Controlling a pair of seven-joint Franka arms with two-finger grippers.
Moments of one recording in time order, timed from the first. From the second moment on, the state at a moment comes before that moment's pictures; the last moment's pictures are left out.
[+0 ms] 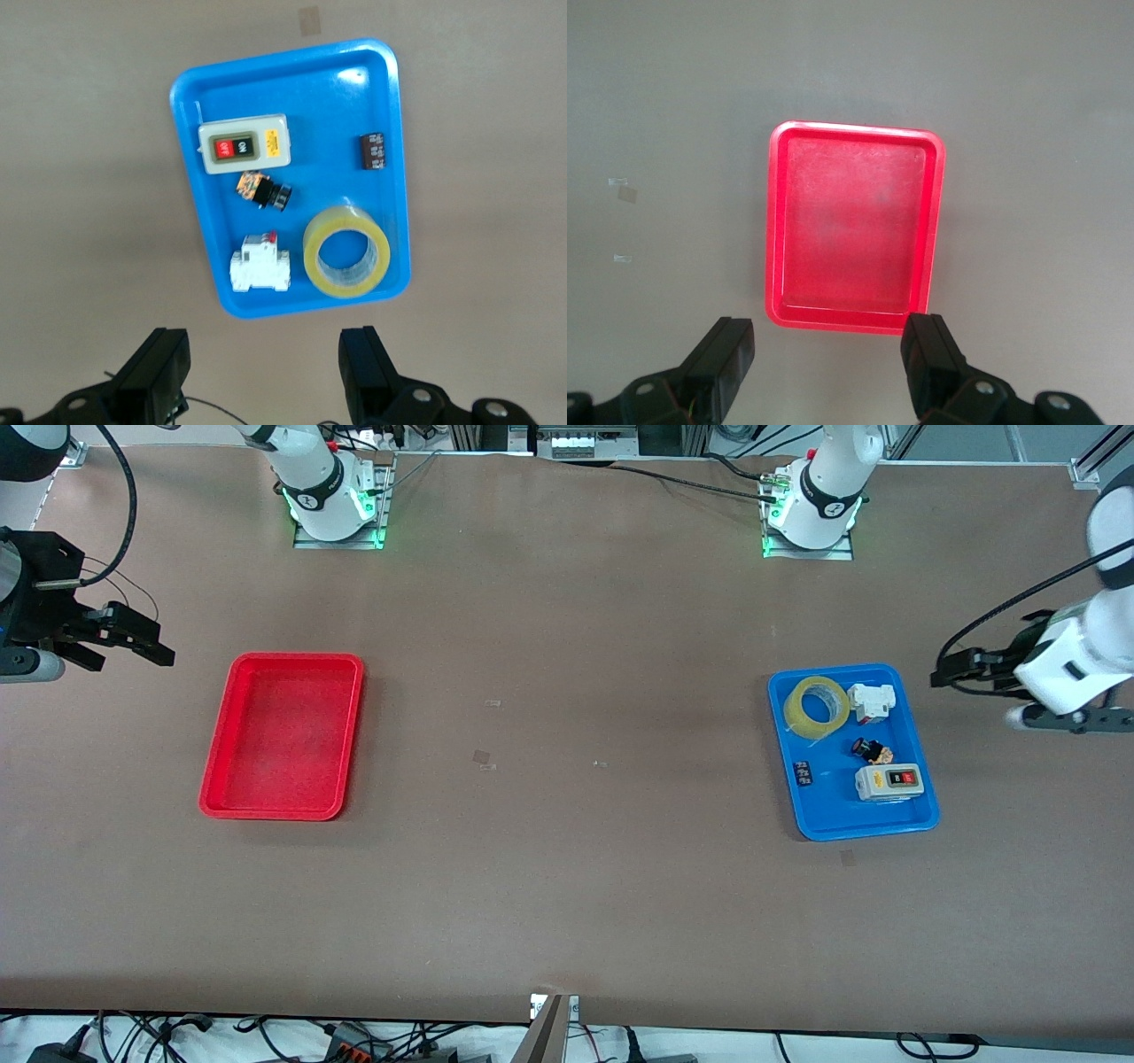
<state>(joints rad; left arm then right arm) 0.05 0.10 0.00 -1.82 0.01 1.72 0.09 0.00 0.03 -0.01 -1.62 0.00 1.62 -0.06</state>
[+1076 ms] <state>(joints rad) 0.05 0.20 -0.07 -2.33 0.01 2.42 0.17 0.00 0.03 0.00 -1.62 0.00 1.62 -0.06</state>
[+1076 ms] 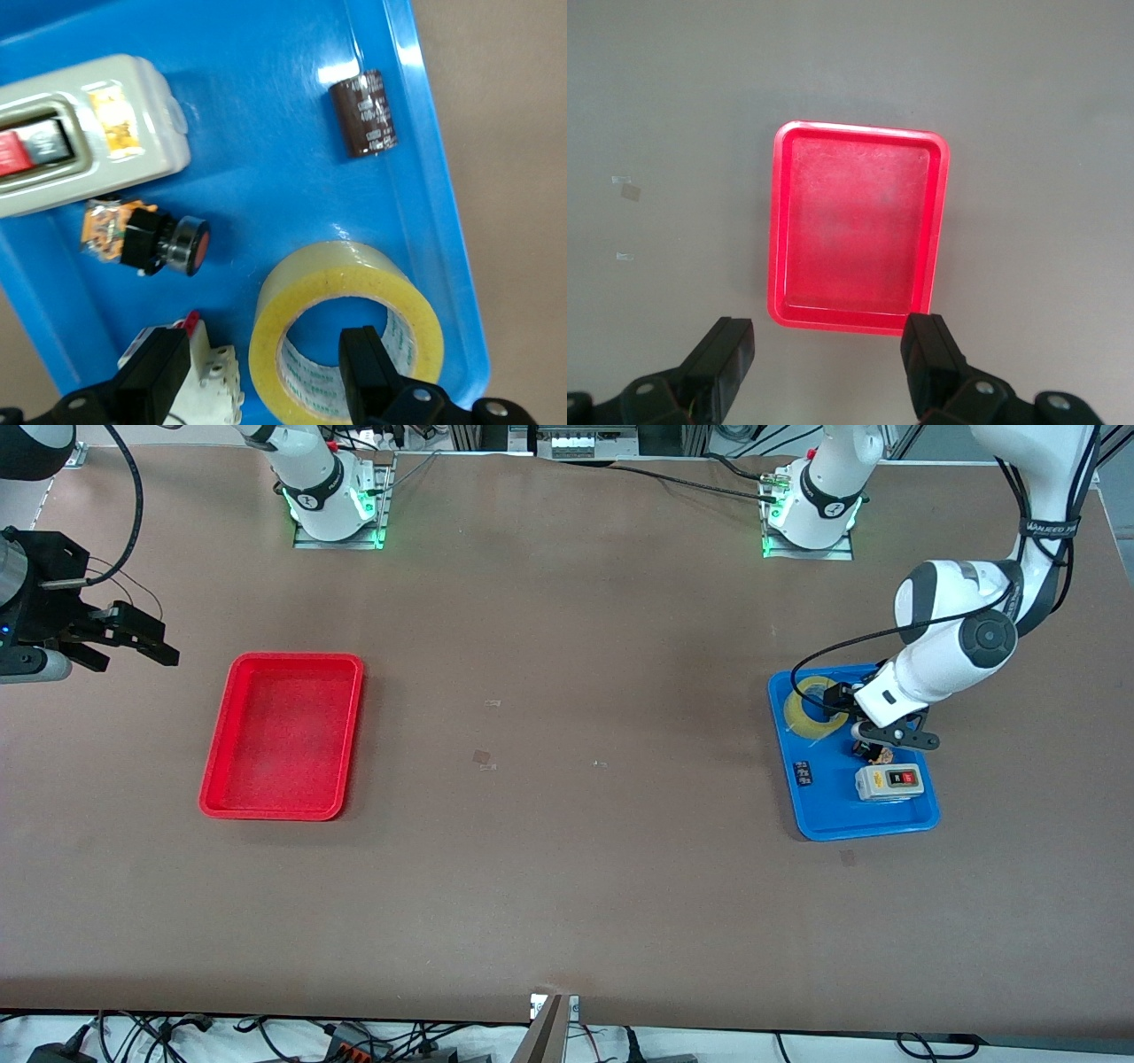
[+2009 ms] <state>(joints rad) 0.06 0.27 -0.08 -2.28 -0.02 2.35 0.26 0.00 0.03 0.00 -1.62 0.00 1.62 -0.06</state>
